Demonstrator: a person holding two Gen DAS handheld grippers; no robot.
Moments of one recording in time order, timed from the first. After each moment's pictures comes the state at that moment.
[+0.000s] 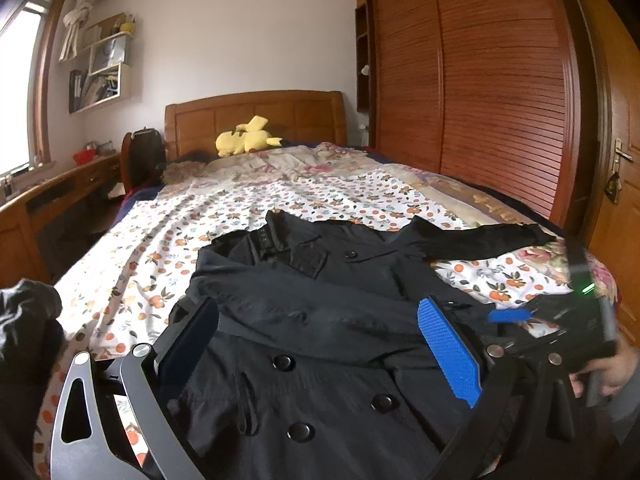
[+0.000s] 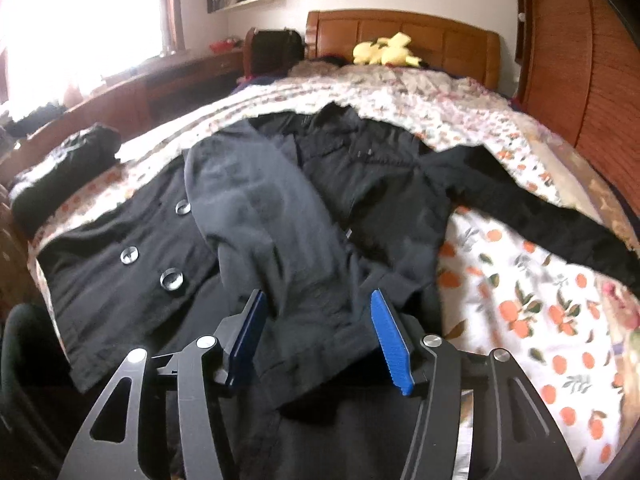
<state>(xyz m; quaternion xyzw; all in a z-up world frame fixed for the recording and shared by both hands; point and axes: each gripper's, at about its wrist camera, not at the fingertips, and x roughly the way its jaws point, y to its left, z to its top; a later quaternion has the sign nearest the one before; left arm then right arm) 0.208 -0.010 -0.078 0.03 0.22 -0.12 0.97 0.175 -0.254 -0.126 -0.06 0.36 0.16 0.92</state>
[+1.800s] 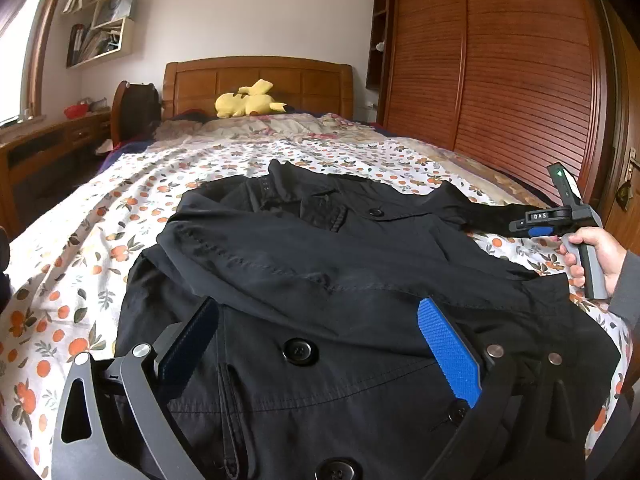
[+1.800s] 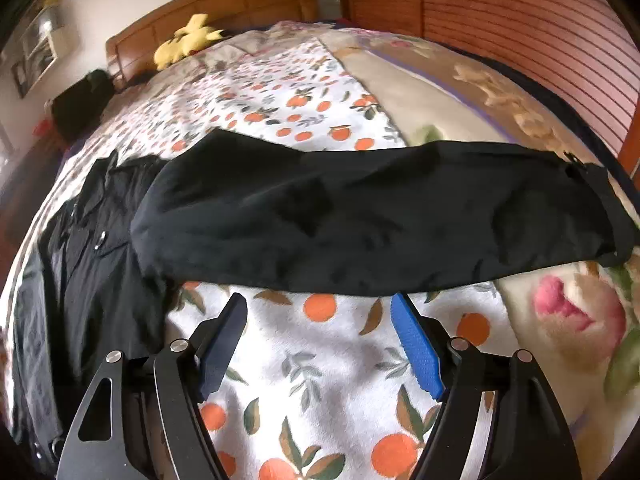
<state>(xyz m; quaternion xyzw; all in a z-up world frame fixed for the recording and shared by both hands) 0.292 0.023 -0.180 -0.01 0.26 -0.13 0.96 0.345 -0.445 -0.160 0.11 0.43 -0.10 0.89</state>
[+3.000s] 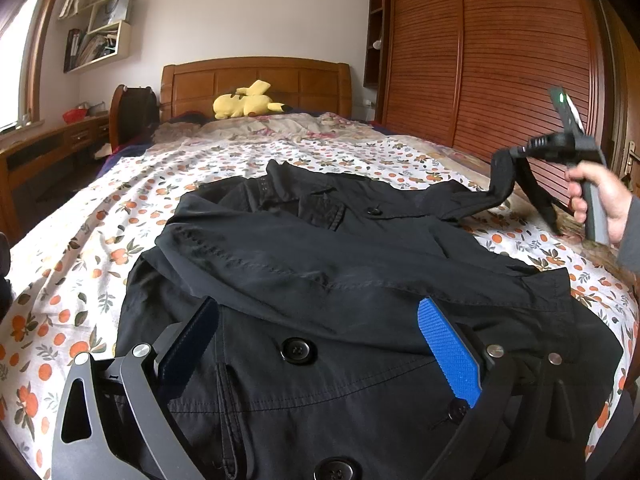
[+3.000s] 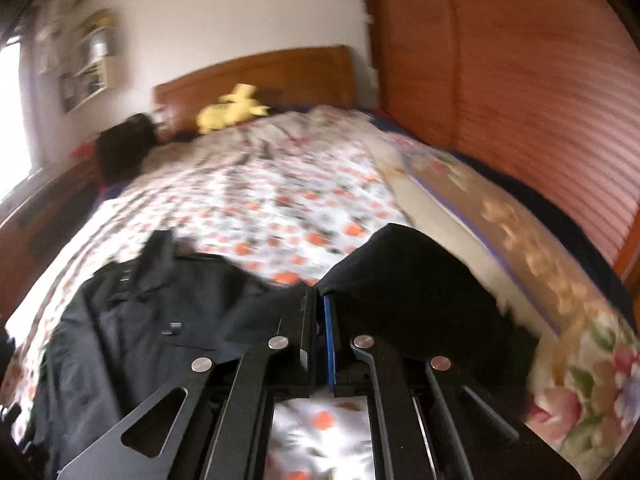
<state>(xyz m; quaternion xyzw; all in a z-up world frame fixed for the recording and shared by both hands) 0.290 0.021 -0.182 0.00 0.25 -0.13 0.96 0.354 -0.383 -0.050 0.05 0.29 -0.04 0.95</state>
